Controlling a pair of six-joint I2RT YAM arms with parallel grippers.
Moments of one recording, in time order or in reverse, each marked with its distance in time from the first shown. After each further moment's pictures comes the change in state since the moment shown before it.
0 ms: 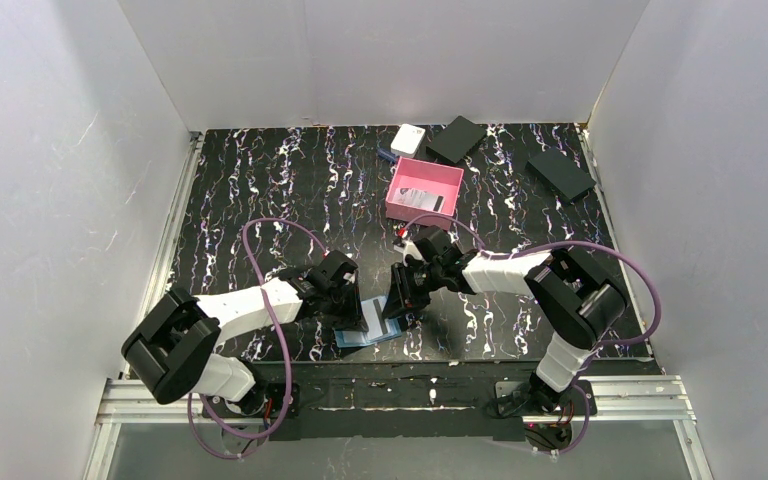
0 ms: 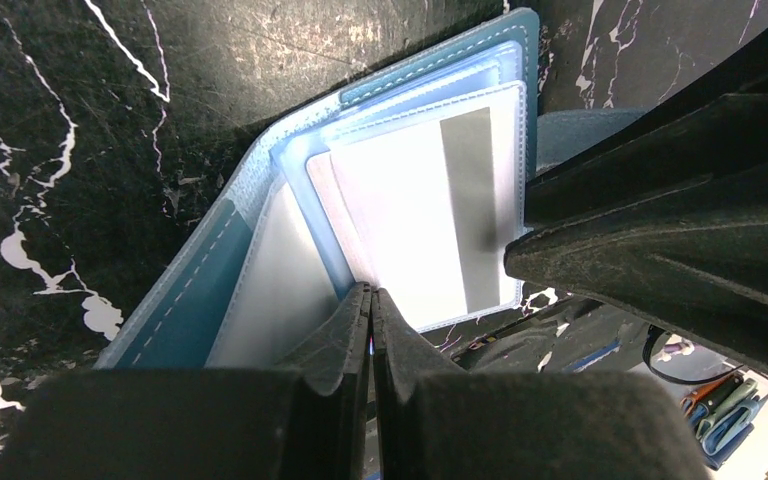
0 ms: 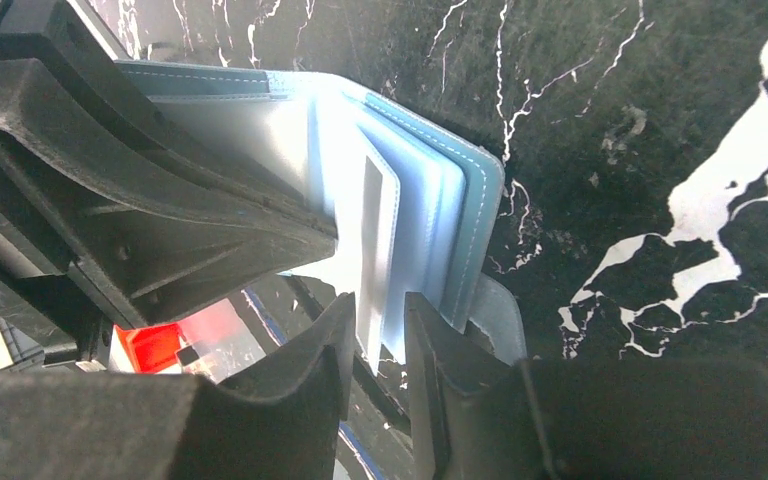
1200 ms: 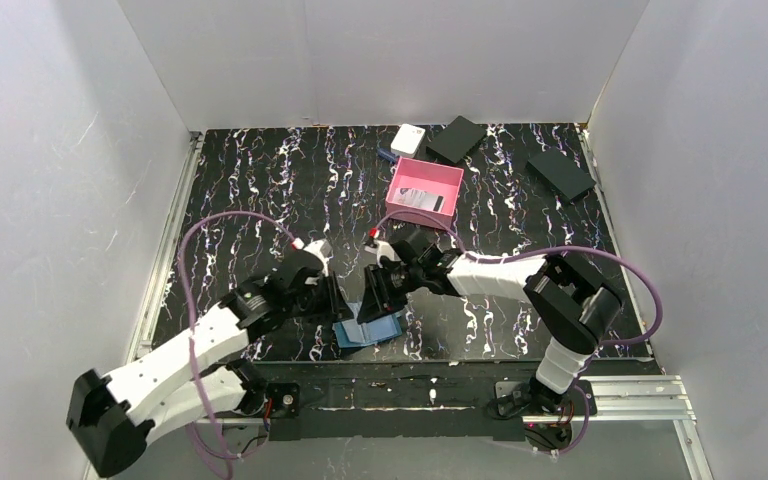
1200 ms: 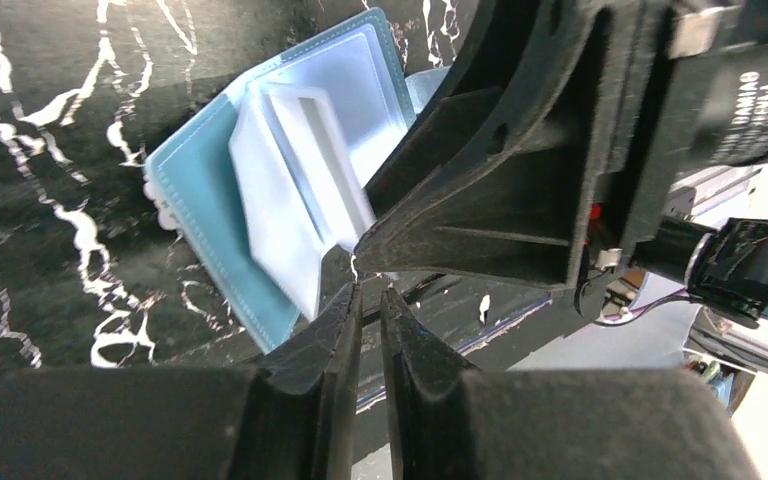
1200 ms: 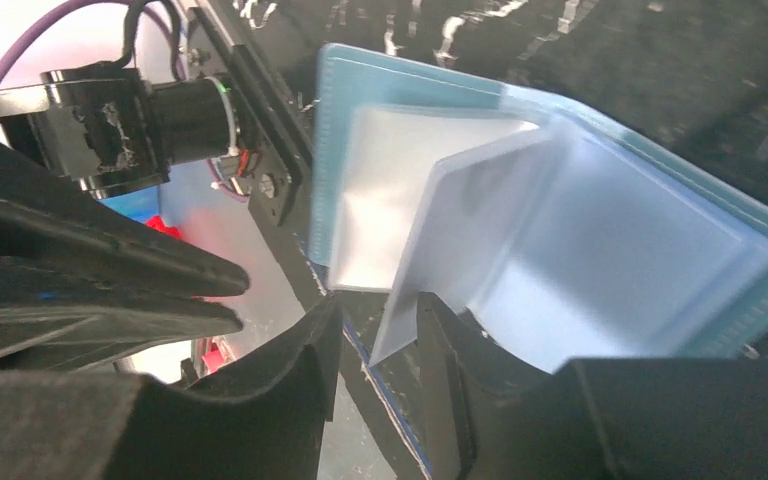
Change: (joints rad) left arm 0.000 -0.439 0.040 -0.259 -0.078 0.022; right arm 0.125 0.000 0.110 -0.004 -0.035 0.036
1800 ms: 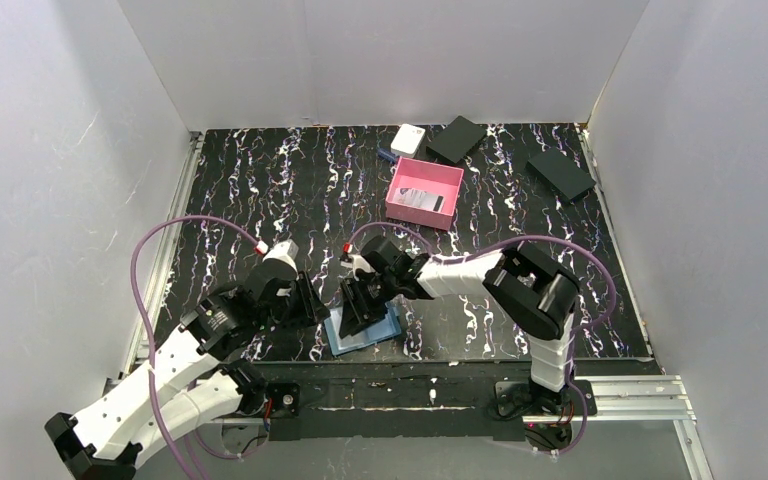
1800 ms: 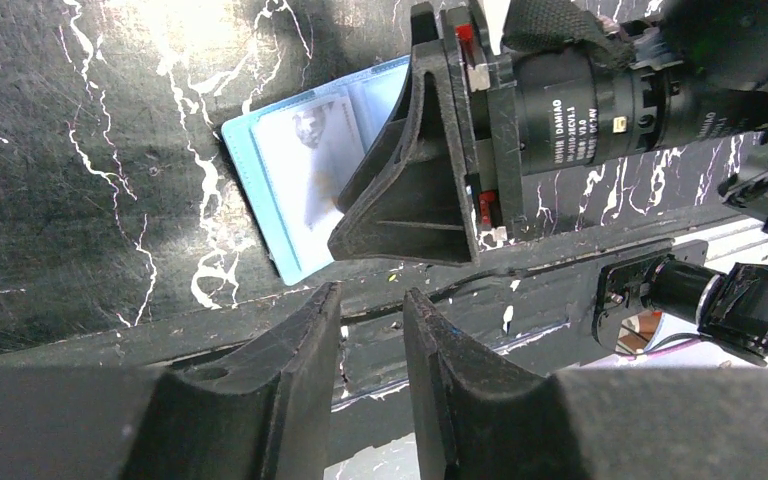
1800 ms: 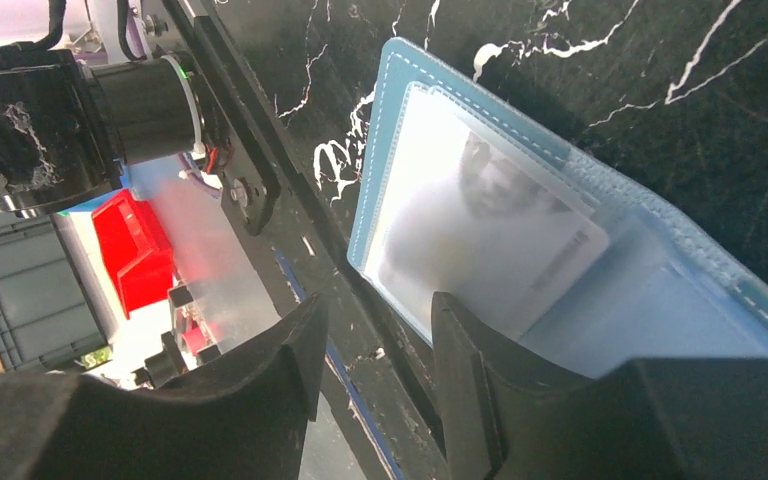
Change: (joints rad) left arm 0.006 -0.250 0.080 -0.298 -0.183 -0.031; right arm 0.101 0.202 0.143 0.002 -0.011 -0.014
